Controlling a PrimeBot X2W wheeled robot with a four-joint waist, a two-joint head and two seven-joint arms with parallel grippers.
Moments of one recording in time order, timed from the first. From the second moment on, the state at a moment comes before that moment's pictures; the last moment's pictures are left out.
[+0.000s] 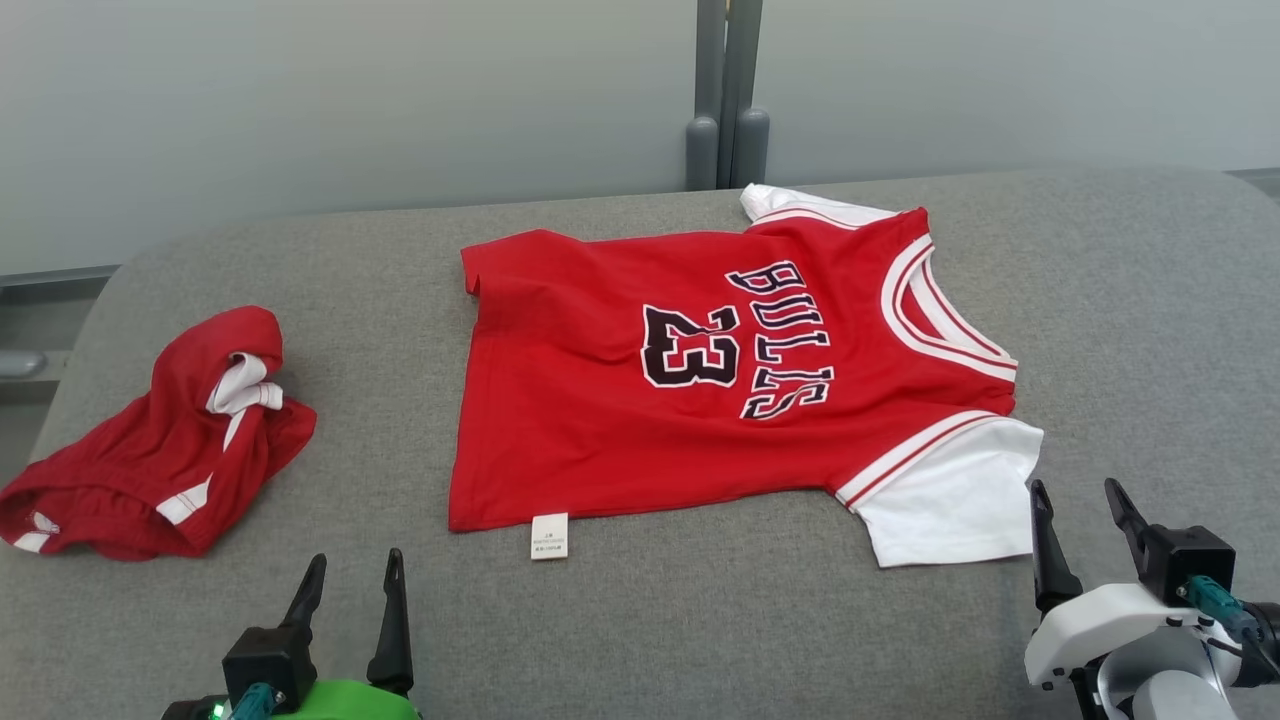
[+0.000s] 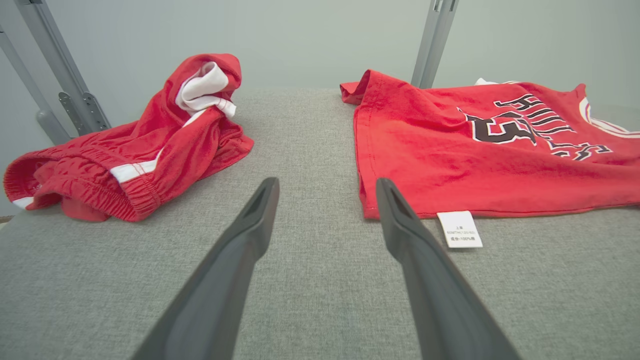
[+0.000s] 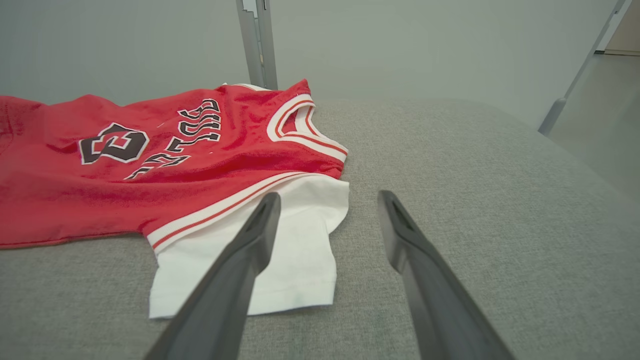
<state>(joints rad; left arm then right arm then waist) 0.00 0.05 -0.04 0.38 -0.15 -0.07 -0.26 -0.10 -0.07 -0.17 0.44 0.02 0.13 -0.26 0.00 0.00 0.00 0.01</state>
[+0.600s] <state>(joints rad) 0.05 0.05 -0.02 0.32 -0.11 -0.07 -0.26 -0.04 -0.05 -0.14 0.40 0.01 0.13 -0.26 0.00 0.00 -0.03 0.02</state>
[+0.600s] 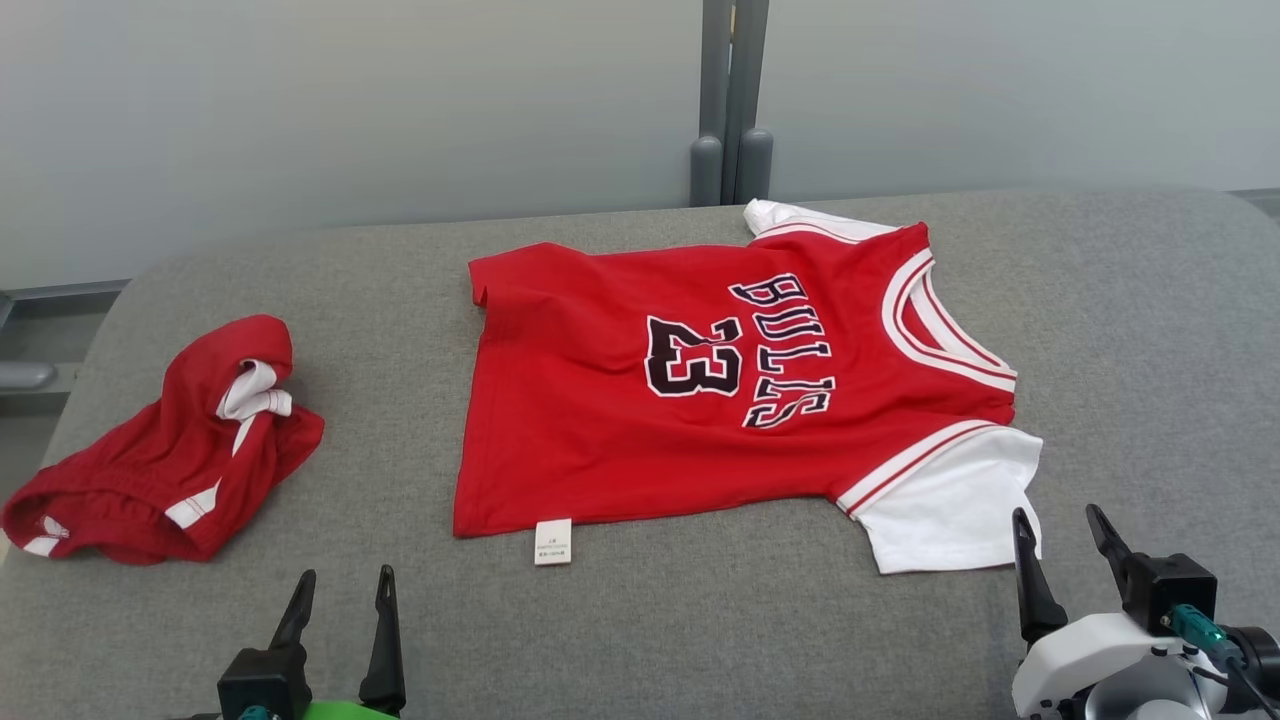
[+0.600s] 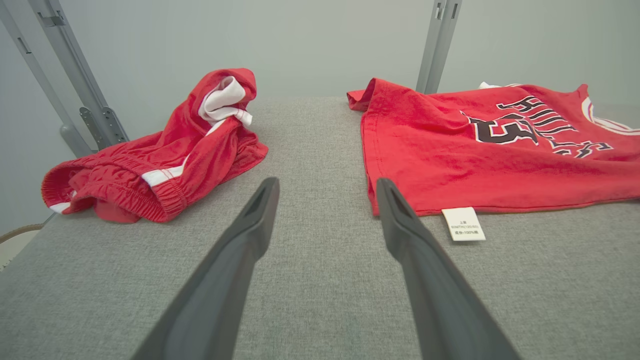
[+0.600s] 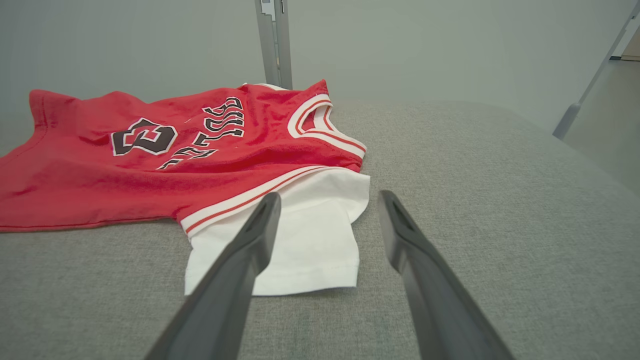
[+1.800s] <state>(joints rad) -0.03 0.05 -0.12 0.35 -0.12 -0.09 -0.26 -0.09 -0.05 -0.19 0.51 0.05 0.13 -0.26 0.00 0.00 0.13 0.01</state>
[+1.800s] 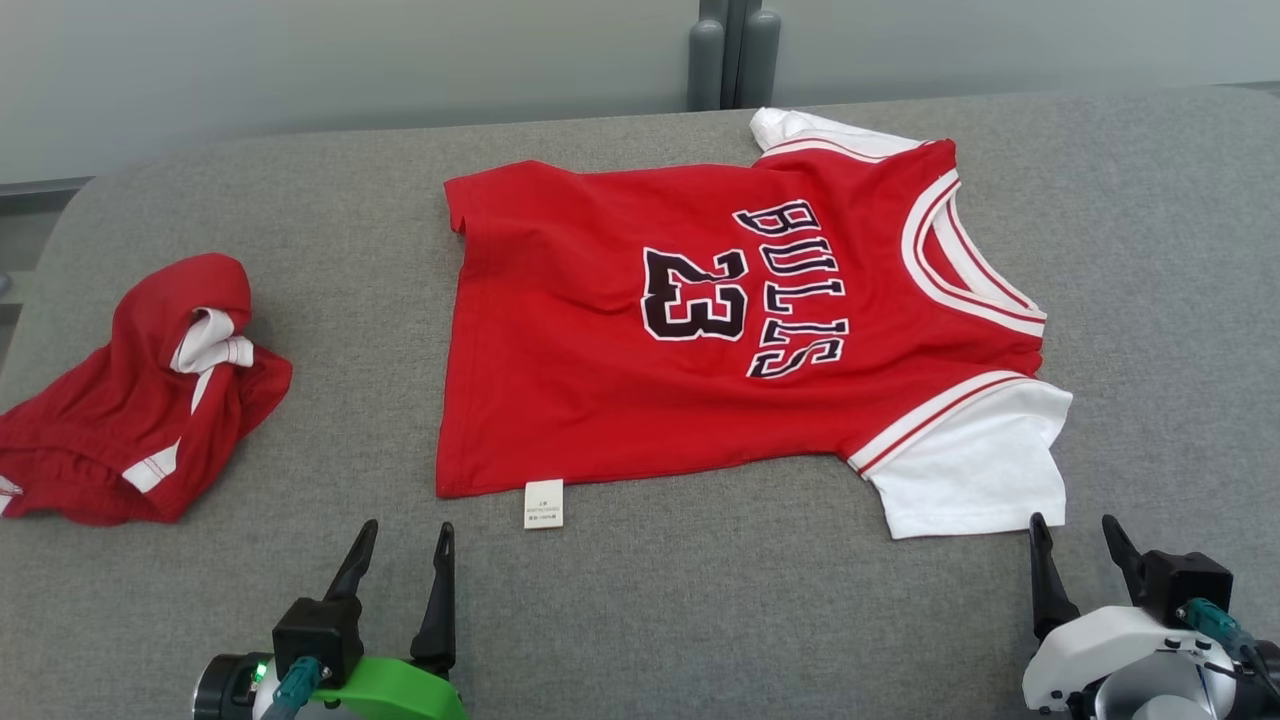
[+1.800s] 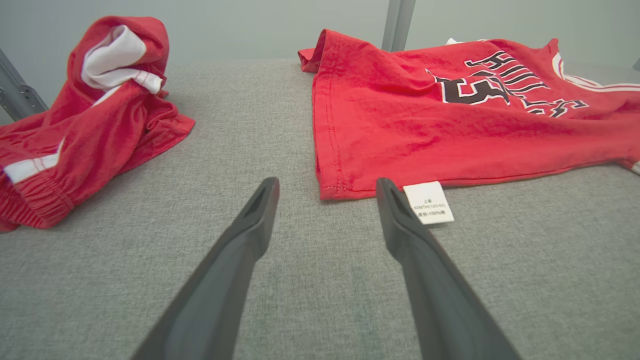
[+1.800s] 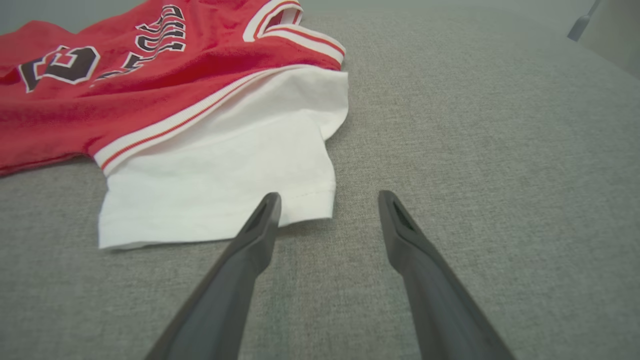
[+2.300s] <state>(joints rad) -0.03 0.05 -0.12 0.35 -0.12 -0.10 -0.26 -0.15 -0.05 -0.19 0.58 0.13 0.13 -0.26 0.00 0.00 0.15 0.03</state>
